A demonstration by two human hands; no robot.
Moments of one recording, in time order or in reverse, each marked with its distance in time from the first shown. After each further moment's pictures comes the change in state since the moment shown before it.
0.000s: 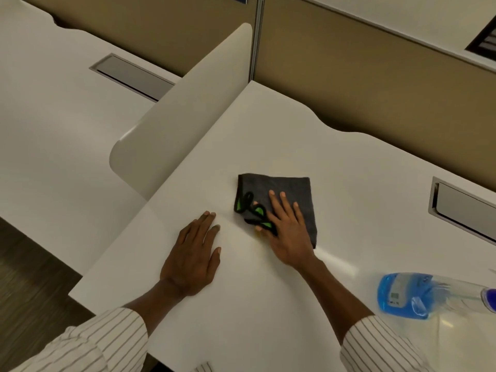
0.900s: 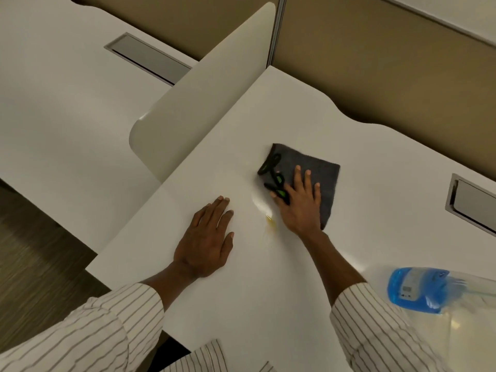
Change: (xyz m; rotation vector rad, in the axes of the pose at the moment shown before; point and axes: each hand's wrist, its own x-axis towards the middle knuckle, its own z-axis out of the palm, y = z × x) left_hand 0.000 0.001 0.000 -0.009 0.012 0.002; right_hand 0.039 -0.002 0.001 -0.025 0.059 0.228
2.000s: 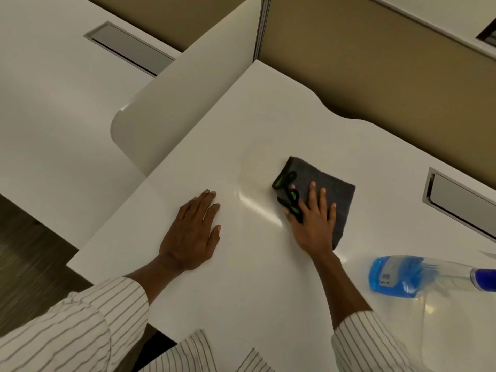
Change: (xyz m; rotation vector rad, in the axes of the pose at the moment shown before) left_hand 0.000 -0.001 -0.002 -0.001 -0.025 -0.009; right_hand -0.065 0.056 -0.006 -0.062 -0.015 0.125
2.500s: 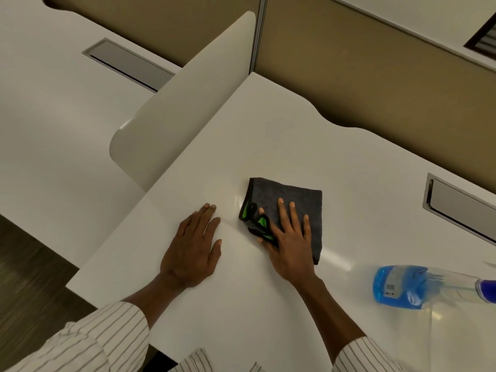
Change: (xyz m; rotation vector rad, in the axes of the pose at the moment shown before) left_hand -0.001 -0.002 0.005 -0.014 0.023 0.004; right_hand -0.024 -0.047 0.015 -0.029 0.013 -0.218
